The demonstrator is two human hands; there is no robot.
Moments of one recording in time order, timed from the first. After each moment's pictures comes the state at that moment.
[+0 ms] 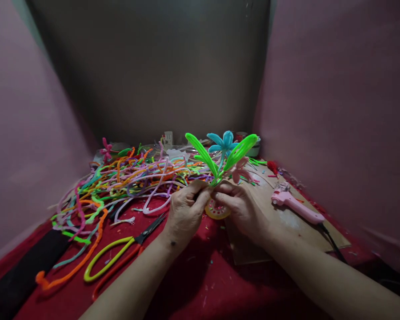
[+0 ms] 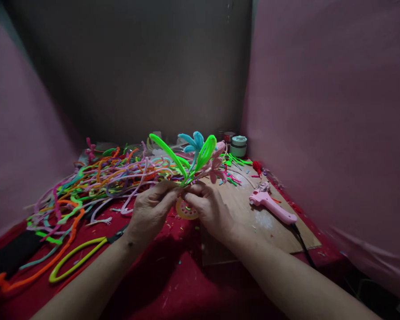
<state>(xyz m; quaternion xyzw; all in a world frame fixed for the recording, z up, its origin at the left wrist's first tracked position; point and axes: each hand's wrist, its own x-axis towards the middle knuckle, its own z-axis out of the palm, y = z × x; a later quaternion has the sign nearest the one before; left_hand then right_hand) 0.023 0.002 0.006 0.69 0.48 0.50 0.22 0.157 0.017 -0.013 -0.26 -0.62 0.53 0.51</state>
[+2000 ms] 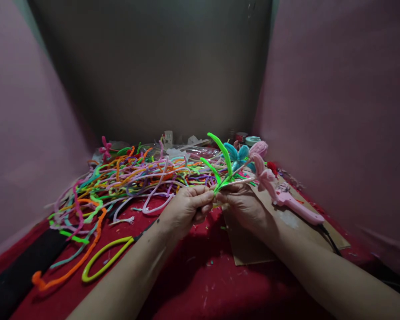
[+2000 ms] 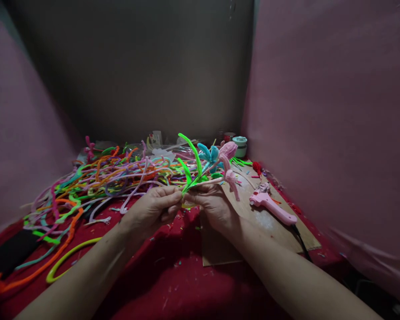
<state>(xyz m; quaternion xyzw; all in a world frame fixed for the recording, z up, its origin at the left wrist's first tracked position) 0.013 0.013 0.006 0.53 0.37 0.40 0.65 0.161 0.031 -0.023 -0.19 -0.55 0.61 0.54</state>
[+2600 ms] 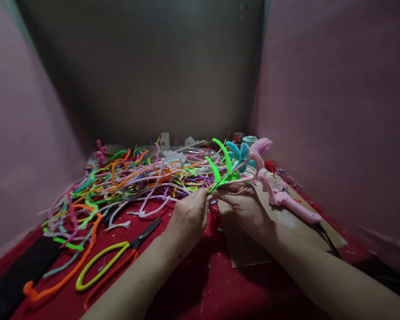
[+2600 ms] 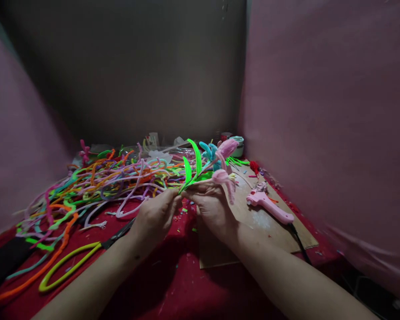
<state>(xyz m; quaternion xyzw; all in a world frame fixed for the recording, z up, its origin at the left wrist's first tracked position) 0.022 0.005 -0.006 0.82 0.44 0.37 0.04 0.162 0.020 -0.006 -0.26 -0.54 0.53 0.60</state>
